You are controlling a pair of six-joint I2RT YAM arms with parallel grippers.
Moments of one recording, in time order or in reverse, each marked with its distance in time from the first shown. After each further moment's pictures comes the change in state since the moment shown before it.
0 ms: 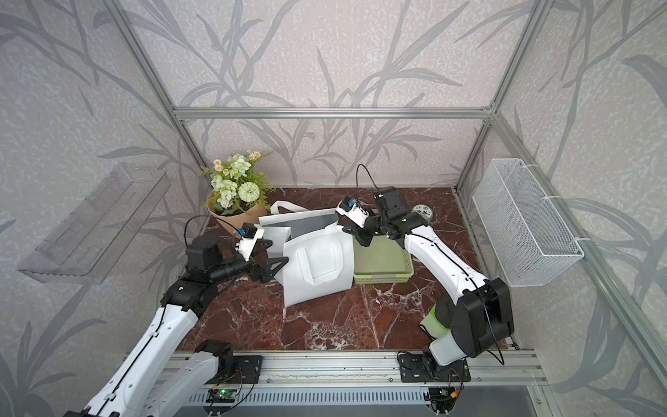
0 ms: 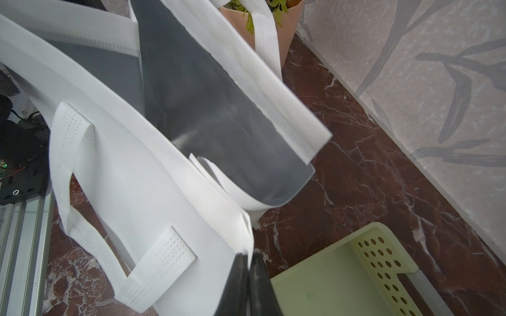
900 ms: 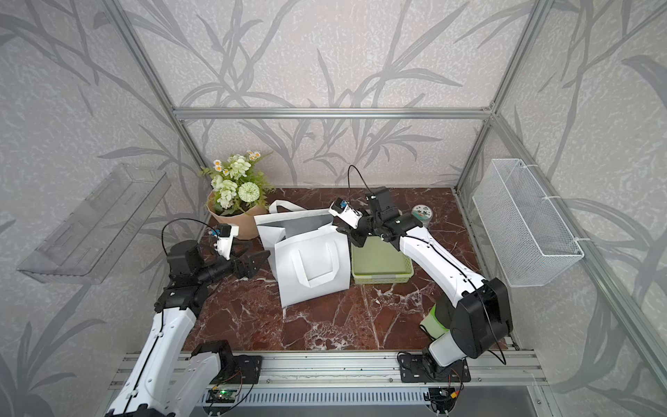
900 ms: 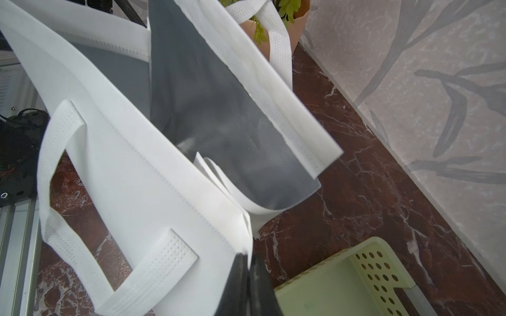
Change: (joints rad) left arm 0.295 0.034 -0.096 0.122 0.171 -0.122; right arm 0.063 0.005 0.024 0.013 0.072 0.014
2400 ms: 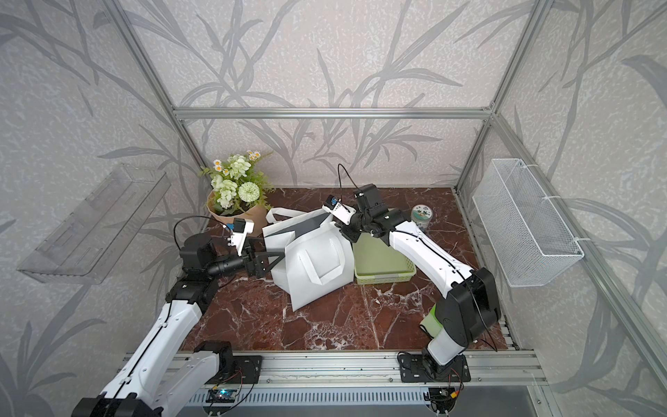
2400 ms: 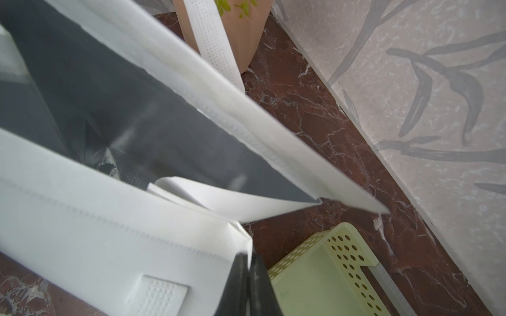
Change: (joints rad) left arm -0.187 0.036 0.003 0.176 0.161 -0.195; right arm 0.058 0.089 0.097 -0.031 0.213 0.027
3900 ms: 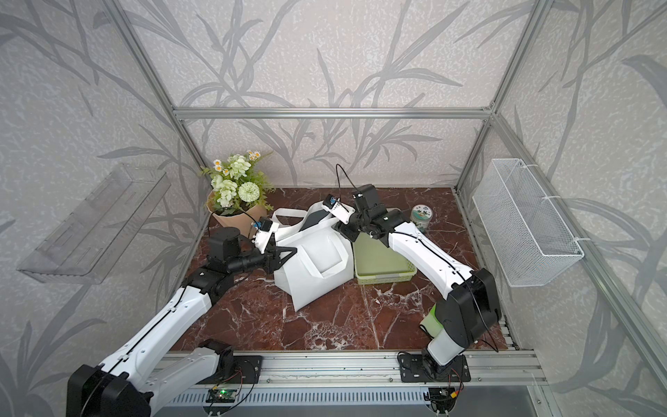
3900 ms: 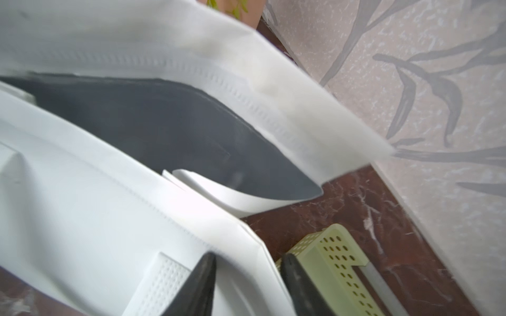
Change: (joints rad) left arm -0.237 0.134 0.101 -0.130 -0.366 0.163; right arm -0.023 -0.042 -0.045 0.050 -0.034 0.010
